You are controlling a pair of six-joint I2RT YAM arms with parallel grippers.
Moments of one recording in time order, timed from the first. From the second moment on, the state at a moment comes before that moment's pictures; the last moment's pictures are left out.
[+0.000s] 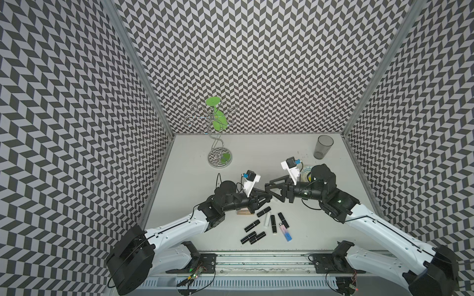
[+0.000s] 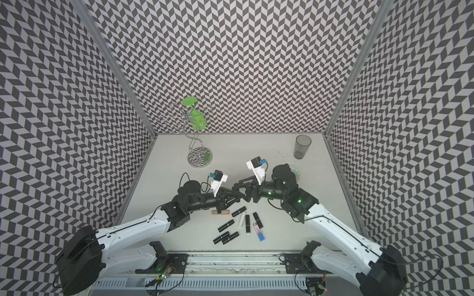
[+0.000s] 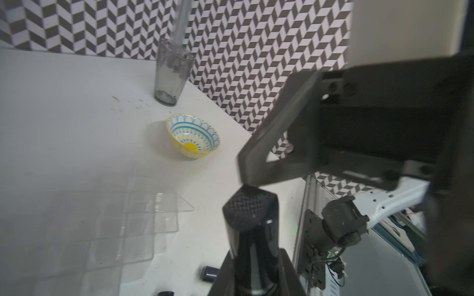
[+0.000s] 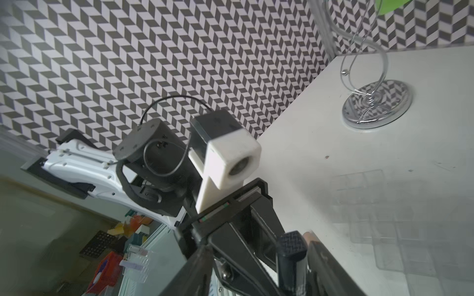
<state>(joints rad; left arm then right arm) -0.81 1.15 0.58 0.35 0.43 -0.43 0.66 1.03 0.87 -0.13 -0.57 0.43</state>
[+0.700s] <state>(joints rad) -0.85 1.11 0.61 0.07 0.25 -0.33 0.68 1.31 1.14 -0.60 -0.50 0.31</state>
